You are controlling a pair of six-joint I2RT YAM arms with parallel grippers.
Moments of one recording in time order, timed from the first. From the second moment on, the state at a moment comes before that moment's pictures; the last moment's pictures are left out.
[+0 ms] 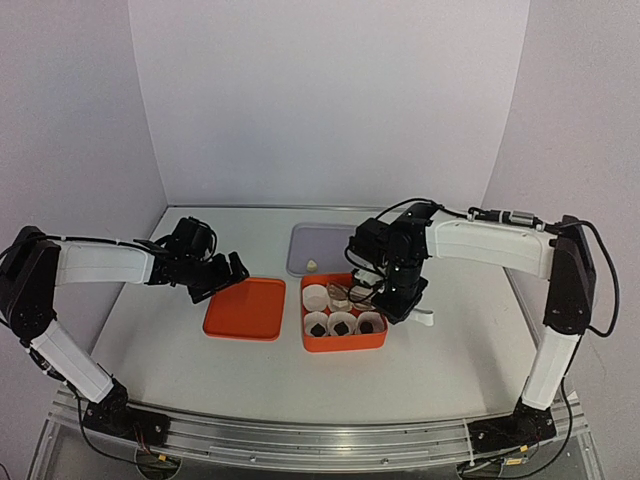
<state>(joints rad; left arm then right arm) -0.52 1.53 0.85 -0.17 0.03 -0.81 0.87 1.85 1.53 -1.22 0.16 0.02</state>
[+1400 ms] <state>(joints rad) -0.52 1.83 1.18 -0.12 0.11 -0.66 0.62 1.88 1.72 -1.20 0.19 -0.29</state>
